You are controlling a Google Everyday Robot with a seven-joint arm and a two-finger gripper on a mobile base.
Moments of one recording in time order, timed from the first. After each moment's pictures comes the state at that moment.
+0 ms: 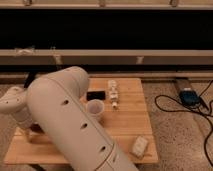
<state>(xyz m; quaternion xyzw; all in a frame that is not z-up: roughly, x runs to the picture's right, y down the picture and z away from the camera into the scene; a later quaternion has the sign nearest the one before) -0.403 0.234 0.813 -0.37 0.10 0.23 0.89</state>
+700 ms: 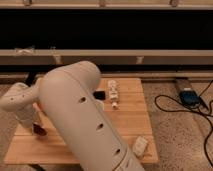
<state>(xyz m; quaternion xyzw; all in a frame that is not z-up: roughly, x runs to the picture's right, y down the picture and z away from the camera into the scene) -0.379 0.214 0.781 -0.38 0.07 0.24 0.89</state>
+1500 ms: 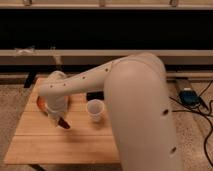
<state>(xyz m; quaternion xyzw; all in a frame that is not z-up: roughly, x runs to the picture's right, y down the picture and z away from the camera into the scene) -0.224 0.161 0.743 -0.38 0.03 0.32 0.87</state>
